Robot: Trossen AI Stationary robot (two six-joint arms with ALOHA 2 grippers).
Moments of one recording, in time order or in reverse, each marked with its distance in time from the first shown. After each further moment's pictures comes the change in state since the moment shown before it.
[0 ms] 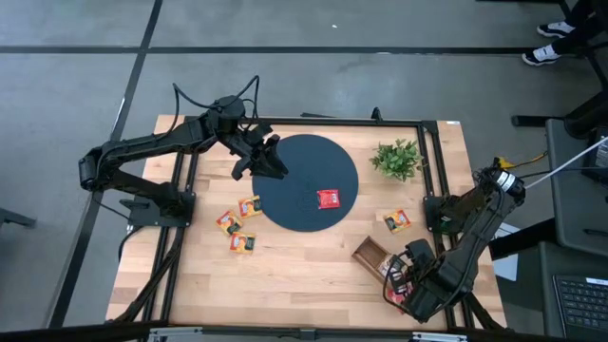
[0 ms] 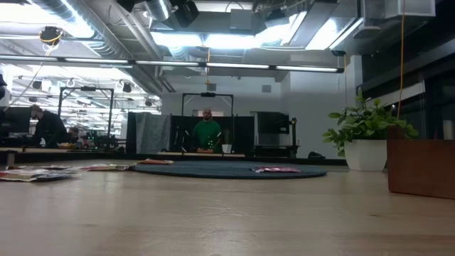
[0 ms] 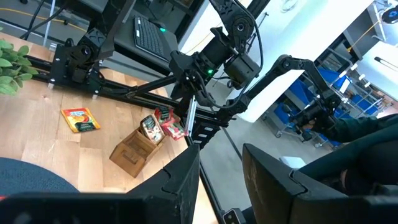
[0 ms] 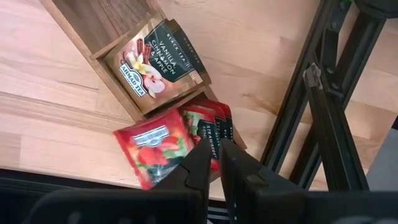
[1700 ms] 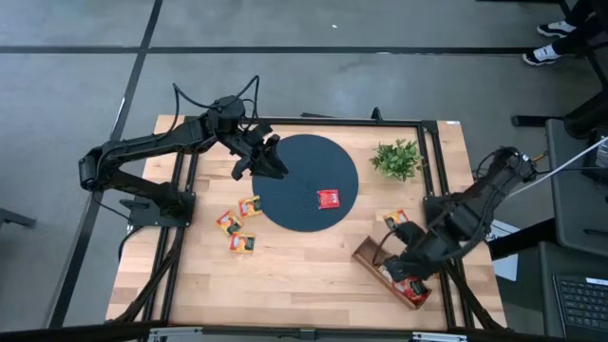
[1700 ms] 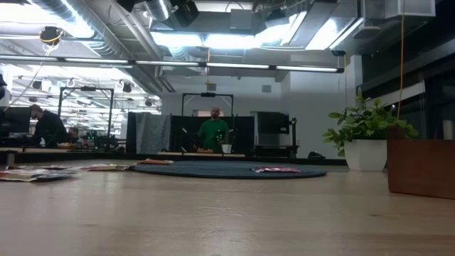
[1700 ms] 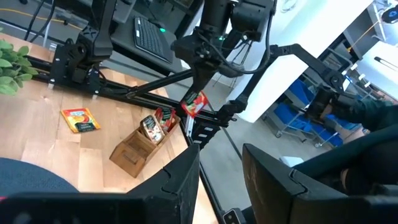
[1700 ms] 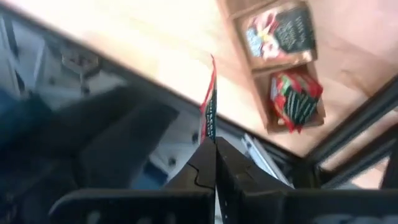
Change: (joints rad) left arm 0.000 0.000 0.000 0.000 0.000 0.001; right arm -0.191 -0.259 0.000 0.245 -0.075 -0.300
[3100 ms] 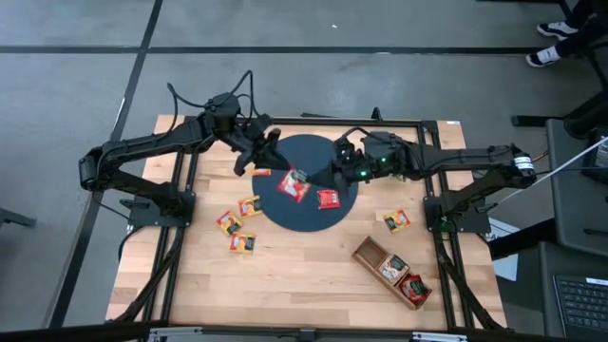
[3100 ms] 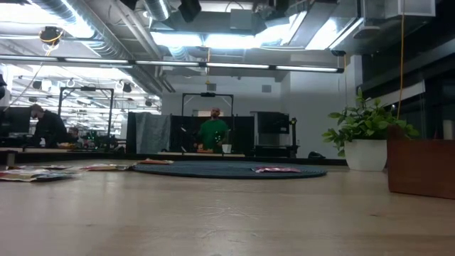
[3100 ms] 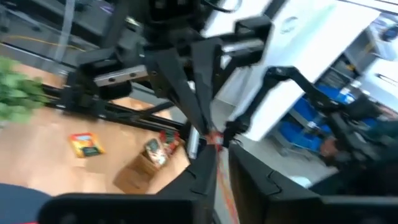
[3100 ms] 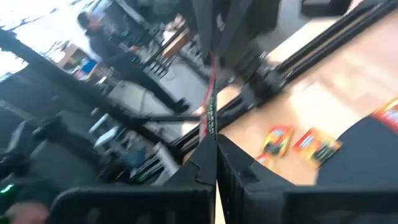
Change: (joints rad) left arm 0.000 0.000 0.000 0.126 -0.036 -0.082; right arm -0.736 0.003 -0.153 1.110 -0.036 -1.185
